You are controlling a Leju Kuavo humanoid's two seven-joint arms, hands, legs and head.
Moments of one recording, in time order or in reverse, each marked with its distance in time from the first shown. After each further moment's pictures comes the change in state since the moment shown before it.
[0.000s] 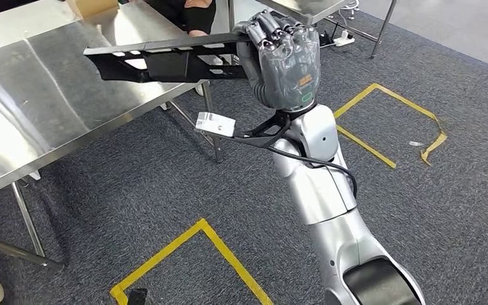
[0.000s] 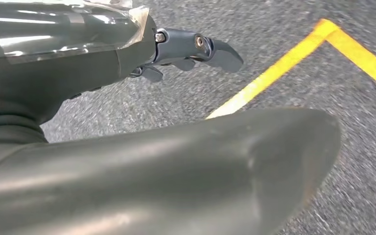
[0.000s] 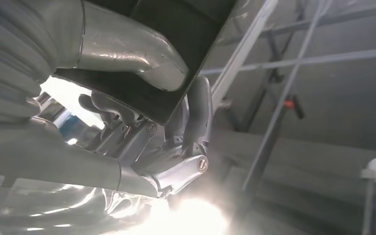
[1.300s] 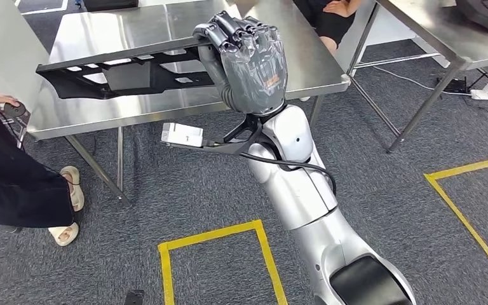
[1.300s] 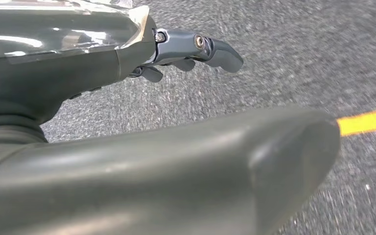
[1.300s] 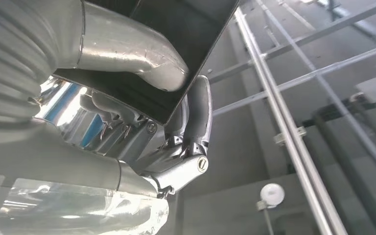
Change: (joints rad) left arm 0.008 0.011 0.004 0.000 0.003 0.015 0.001; right arm -0.038 0.072 0.092 0.063 -0.039 0.000 0.008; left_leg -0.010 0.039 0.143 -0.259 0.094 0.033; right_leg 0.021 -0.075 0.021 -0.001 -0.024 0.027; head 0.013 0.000
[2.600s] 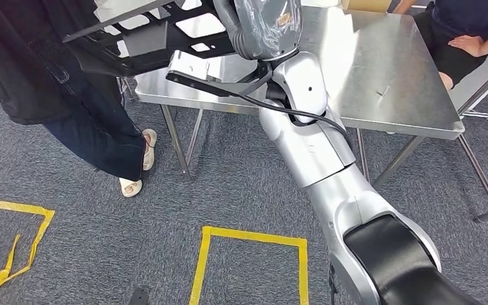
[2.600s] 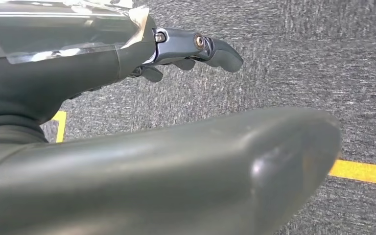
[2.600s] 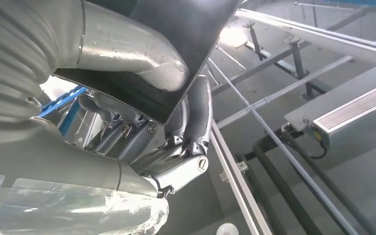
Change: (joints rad) left arm -0.013 -0.007 -0.029 0.000 -0.035 -0.044 0.040; right arm -0.249 -0.060 0.024 0.194 -0.034 0.048 0.146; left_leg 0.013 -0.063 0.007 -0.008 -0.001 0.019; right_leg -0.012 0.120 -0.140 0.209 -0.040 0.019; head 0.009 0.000
